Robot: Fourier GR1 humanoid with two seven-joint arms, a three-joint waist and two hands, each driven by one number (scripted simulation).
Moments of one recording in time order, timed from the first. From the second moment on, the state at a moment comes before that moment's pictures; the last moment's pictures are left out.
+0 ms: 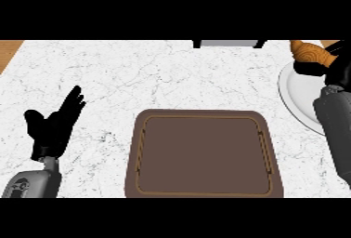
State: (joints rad) left arm -0.14 0.22 0.06 -1.45 0.04 0.02 0.19; right arm -0.70 -0.41 -0.16 -0.89 1.03 -0.58 0.64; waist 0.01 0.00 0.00
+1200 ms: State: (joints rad) left arm -0.15 0.22 0.08 -1.41 0.03 0.00 0.16; right arm -0.63 -0.48 -0.41 -0.80 0.54 -0.46 -0.10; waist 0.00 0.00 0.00
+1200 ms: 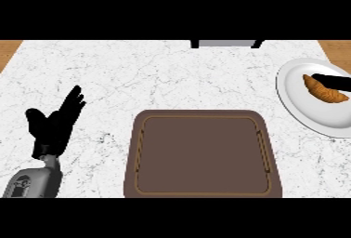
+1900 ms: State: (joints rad) left arm -0.16 0.21 0.10 -1.40 0.02 0.00 0.16; right arm -0.49 -0.42 -0.55 -1.07 0.15 -0.20 -0.03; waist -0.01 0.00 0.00
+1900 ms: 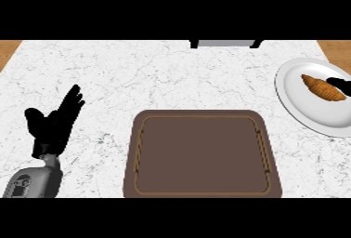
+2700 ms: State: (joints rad) left arm -0.14 0.18 0.09 -1.44 0.00 -0.01 0.17; right arm -0.28 -0.53 -0.60 -1.13 0.01 -0.12 -0.12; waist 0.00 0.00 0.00
